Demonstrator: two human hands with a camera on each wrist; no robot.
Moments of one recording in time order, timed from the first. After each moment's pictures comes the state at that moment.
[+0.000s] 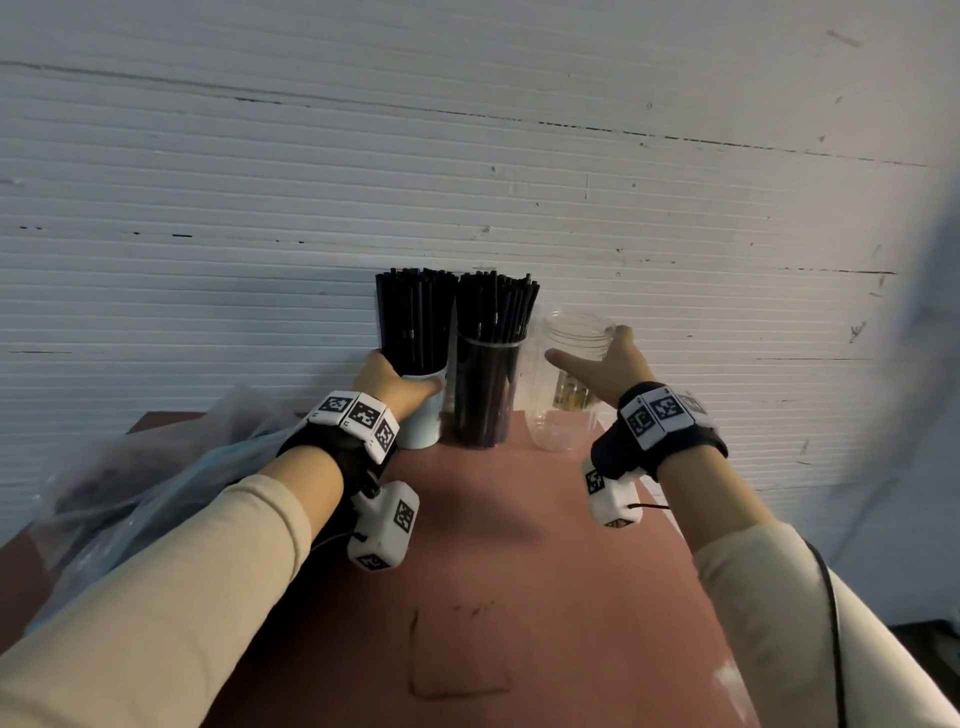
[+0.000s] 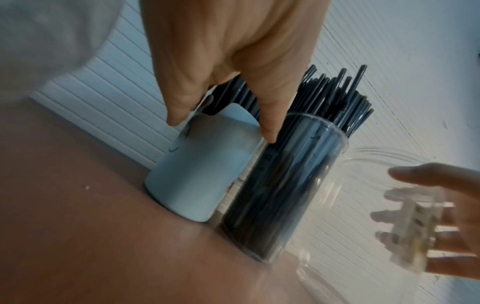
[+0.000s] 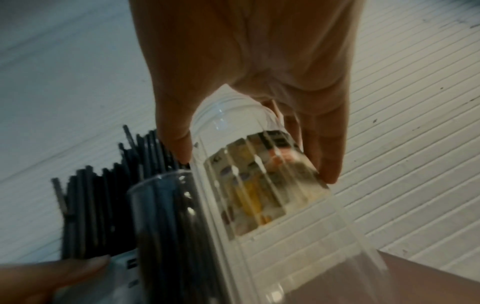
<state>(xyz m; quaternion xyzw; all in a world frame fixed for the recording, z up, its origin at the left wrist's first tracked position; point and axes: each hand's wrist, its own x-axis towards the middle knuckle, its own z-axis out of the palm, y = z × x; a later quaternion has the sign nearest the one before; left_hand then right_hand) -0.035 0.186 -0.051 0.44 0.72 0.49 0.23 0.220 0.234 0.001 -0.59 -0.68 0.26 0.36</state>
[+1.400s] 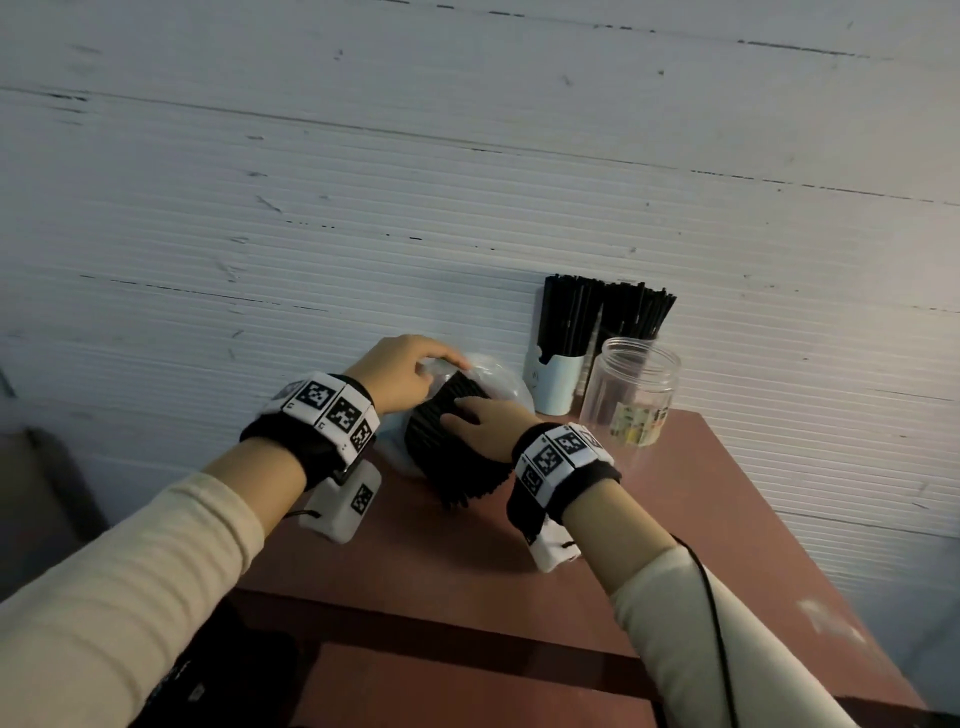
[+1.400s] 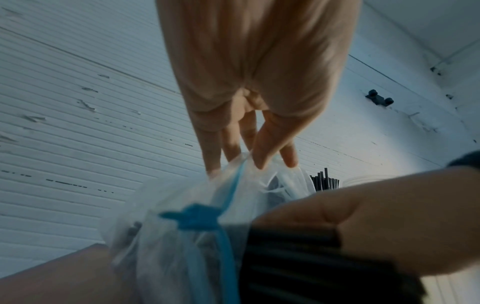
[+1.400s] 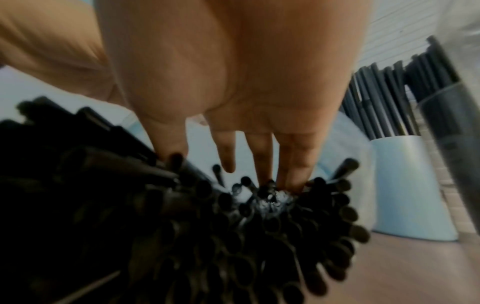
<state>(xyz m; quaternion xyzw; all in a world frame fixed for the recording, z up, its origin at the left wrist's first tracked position) -0.109 -0.065 0.008 0.63 0.71 0.32 0.08 0.035 0.011 -0.021 -0.36 -0.92 0.15 0.02</state>
